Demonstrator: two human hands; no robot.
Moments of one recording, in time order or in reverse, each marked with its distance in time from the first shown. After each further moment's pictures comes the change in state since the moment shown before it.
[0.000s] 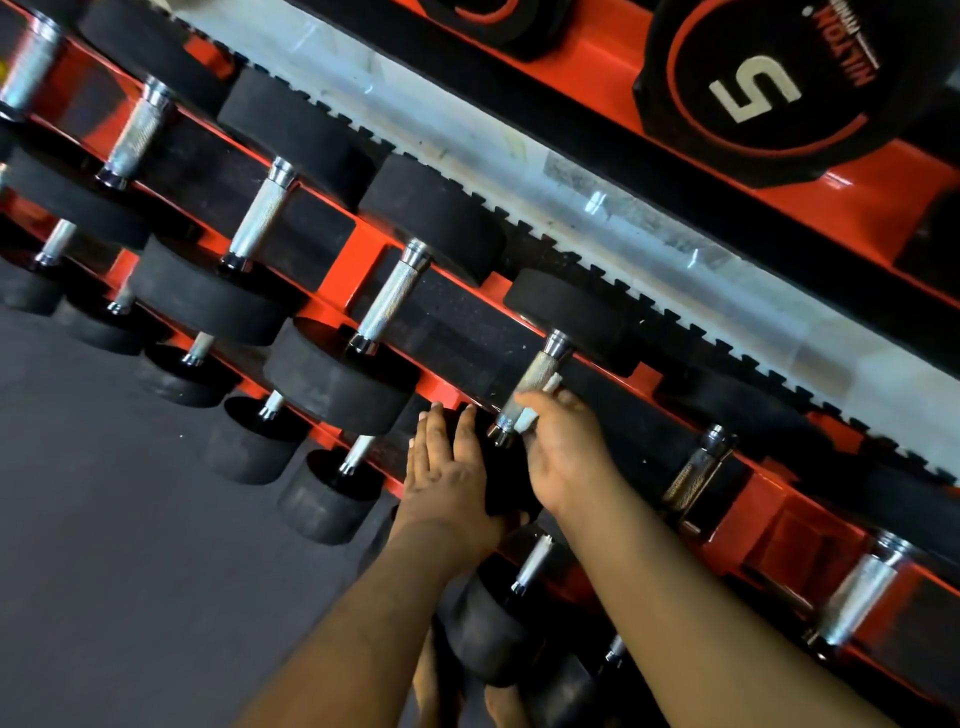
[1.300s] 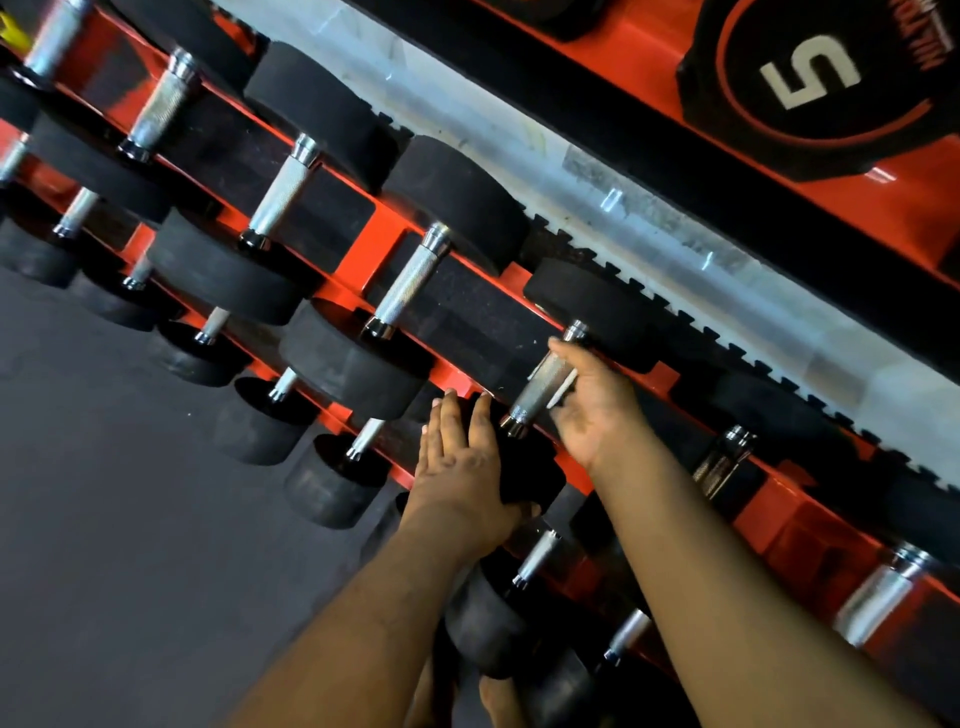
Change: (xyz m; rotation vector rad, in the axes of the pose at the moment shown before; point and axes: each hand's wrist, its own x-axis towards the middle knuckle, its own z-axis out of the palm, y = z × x) left_hand 0.000 0.001 -0.002 0.013 -0.025 -0.010; right_hand 0.044 -0.021 -0.010 0.017 -0.084 0.061
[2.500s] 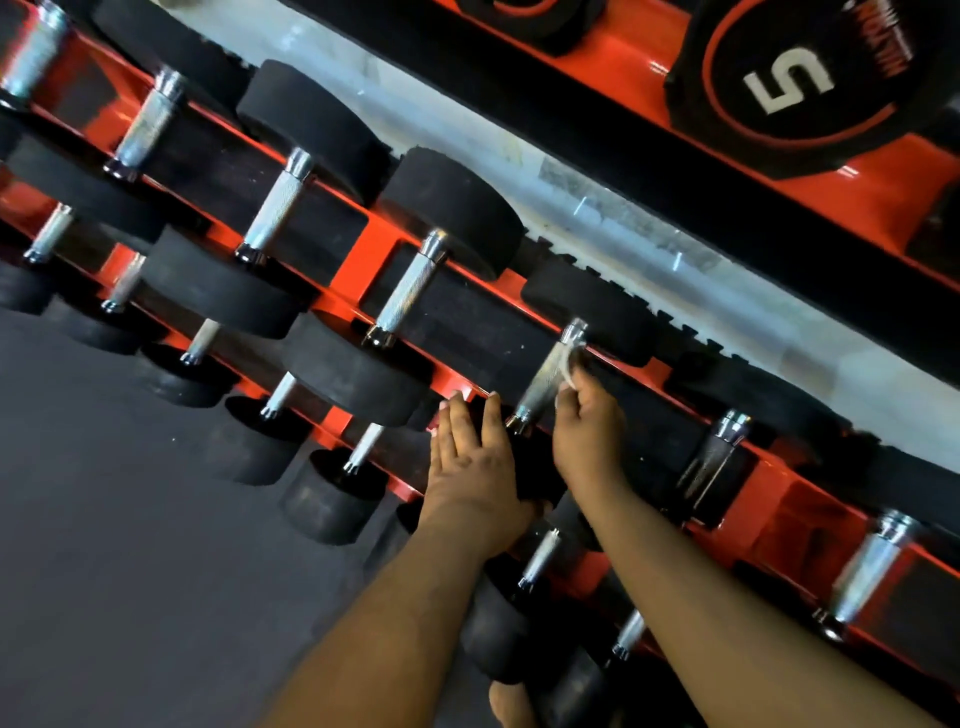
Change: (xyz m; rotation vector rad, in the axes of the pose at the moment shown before) left_hand 0.003 -0.003 0.001 0.039 -0.015 0.026; right_hand -0.032 0.042 -0.013 -0.971 0.332 -0.735
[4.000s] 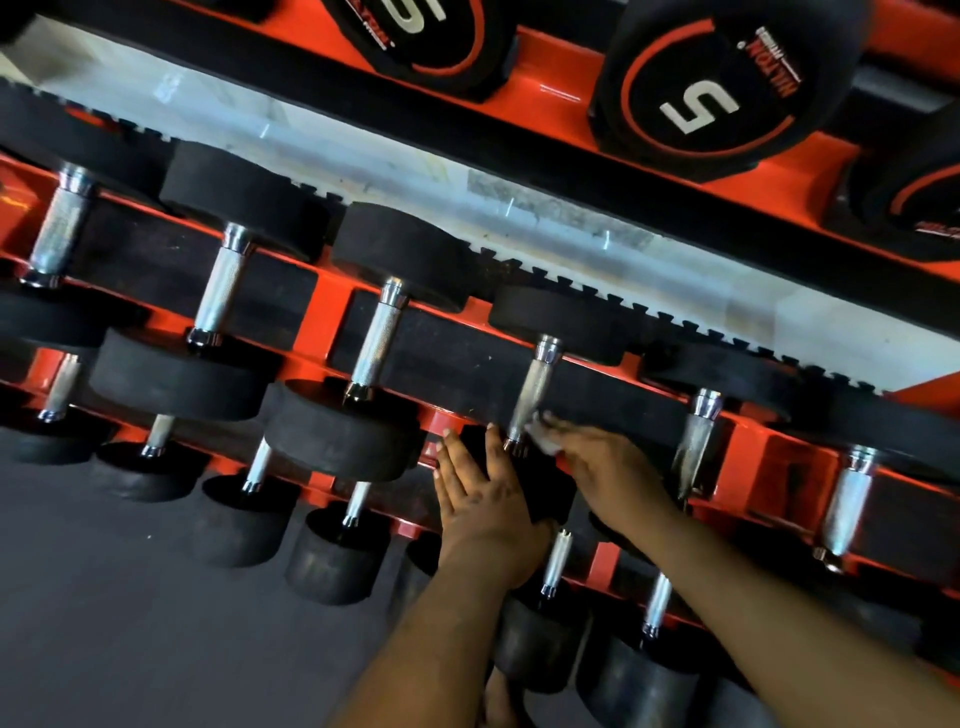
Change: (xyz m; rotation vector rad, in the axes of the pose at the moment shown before) left_hand 0.005 -0.003 -0.007 0.016 -0.123 0.051; right_hand -0.018 0.036 -0.033 -0.229 -0.266 -0.317
